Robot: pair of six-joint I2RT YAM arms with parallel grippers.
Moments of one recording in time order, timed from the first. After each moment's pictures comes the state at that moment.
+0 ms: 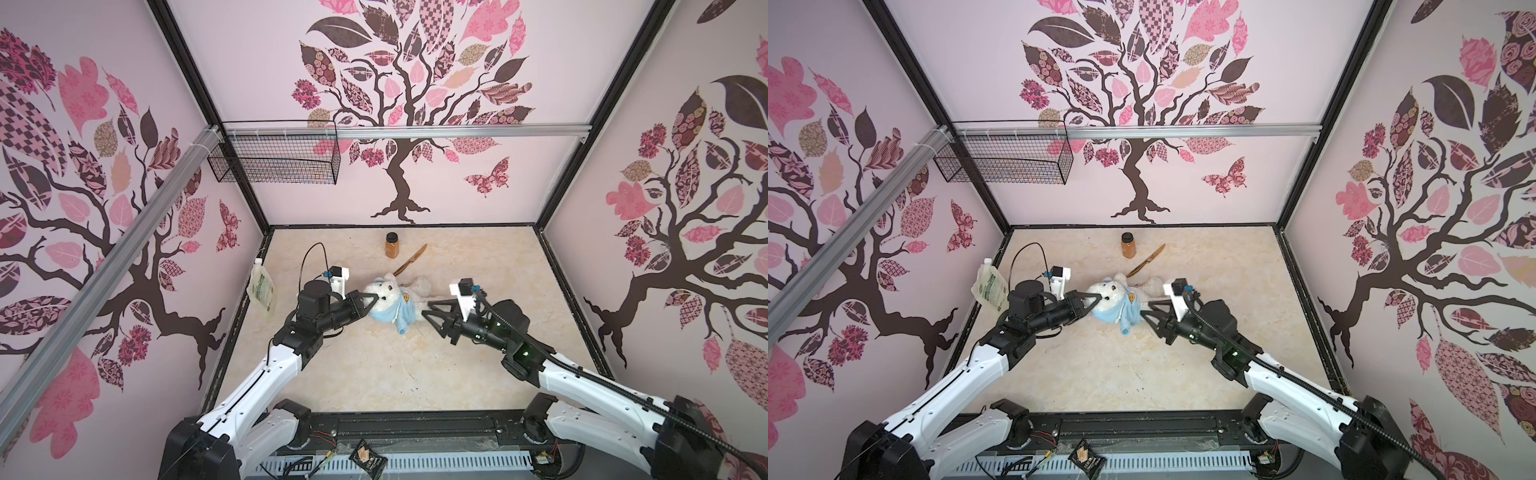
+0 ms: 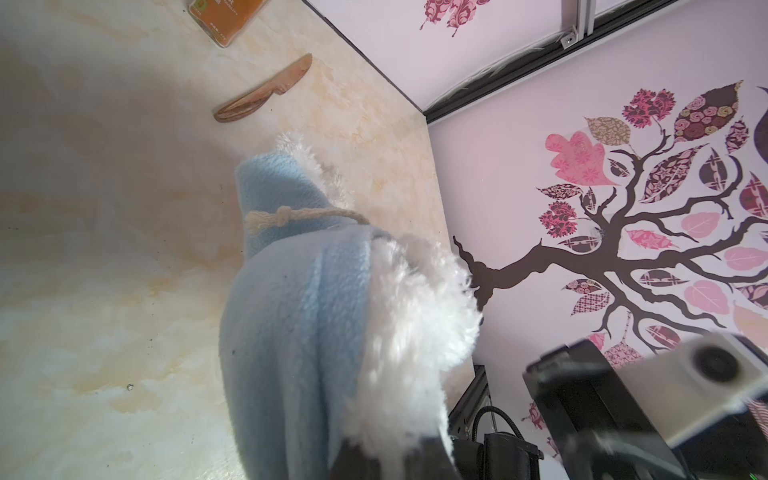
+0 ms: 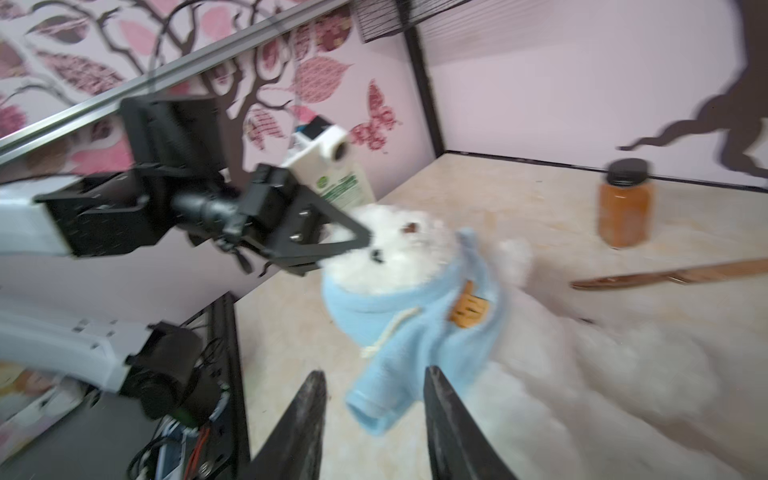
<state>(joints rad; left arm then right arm) -0.39 1.01 0.64 -0.04 0.47 -0.87 0.83 1.00 0.53 0.40 -0.31 0.30</state>
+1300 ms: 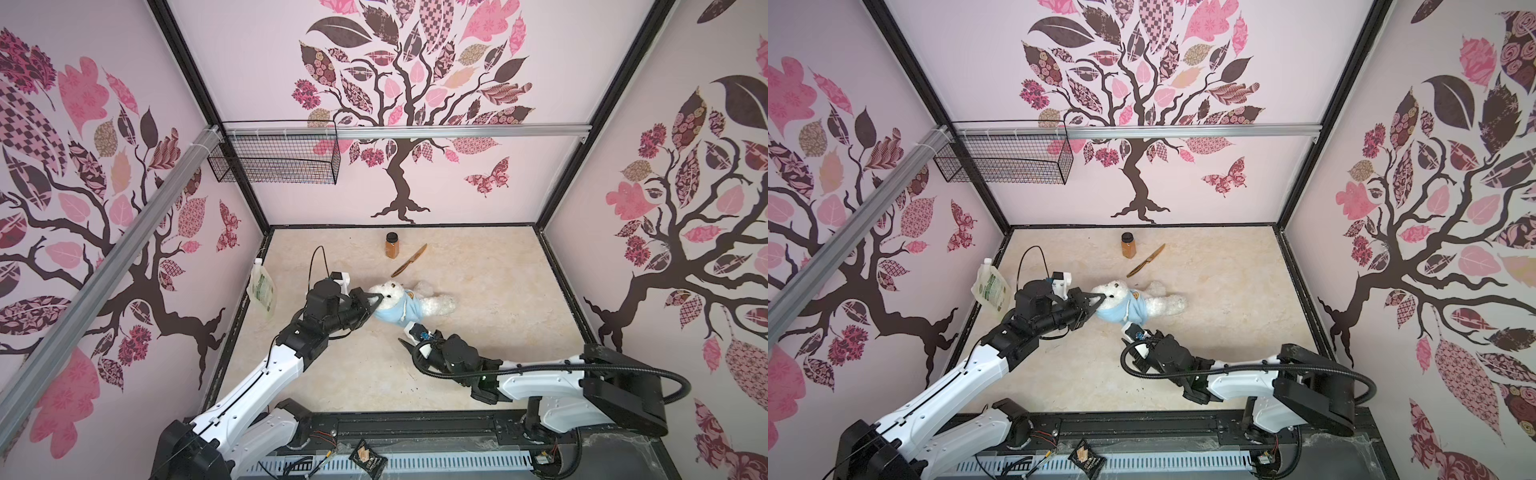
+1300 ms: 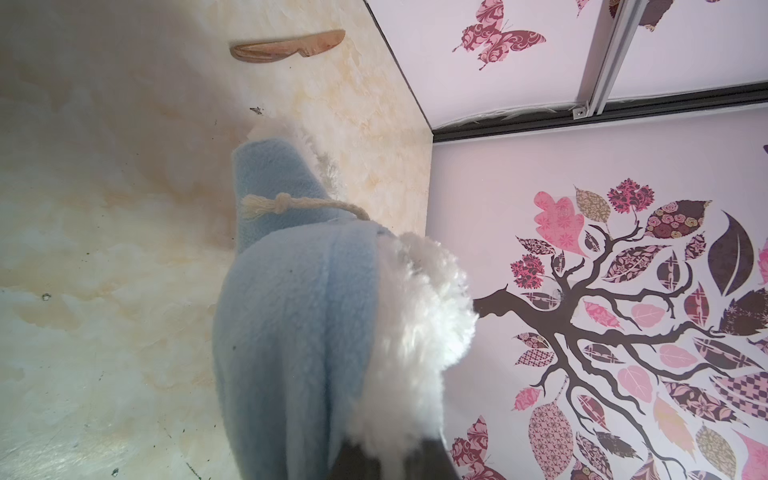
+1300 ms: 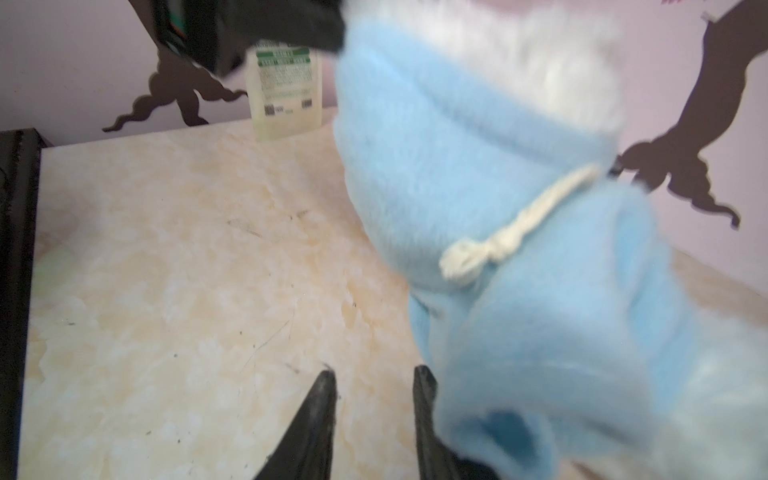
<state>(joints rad) -0.50 1.00 0.69 -0.10 0.34 -1.21 1.13 1.34 0.41 0.73 0.25 -0.05</state>
